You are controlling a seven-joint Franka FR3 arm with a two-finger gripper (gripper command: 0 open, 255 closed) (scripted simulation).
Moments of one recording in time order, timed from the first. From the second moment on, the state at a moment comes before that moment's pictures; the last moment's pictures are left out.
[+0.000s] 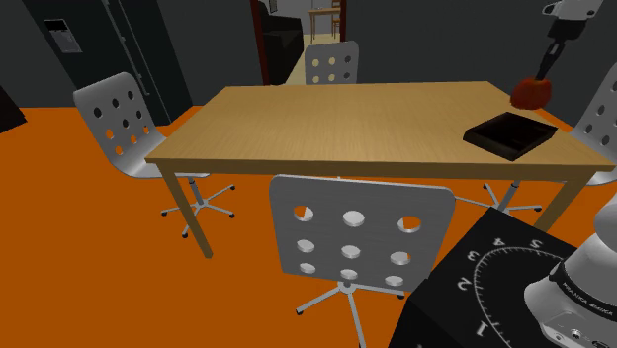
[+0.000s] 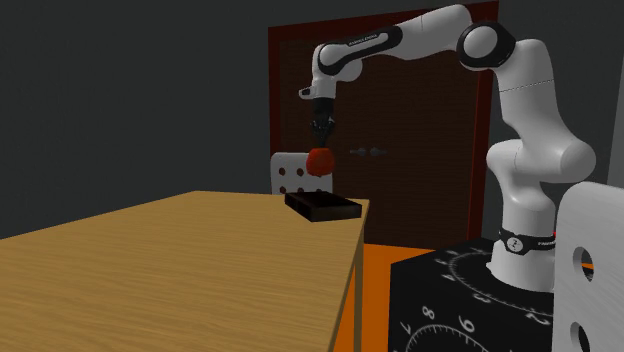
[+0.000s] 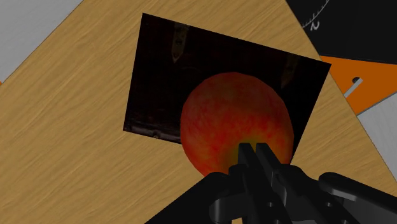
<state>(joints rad) -0.37 0.23 -0.73 -1.58 0.18 1.76 -1.23</state>
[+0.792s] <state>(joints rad) -0.36 0.25 -0.72 -1.71 0.20 1.92 -1.25</state>
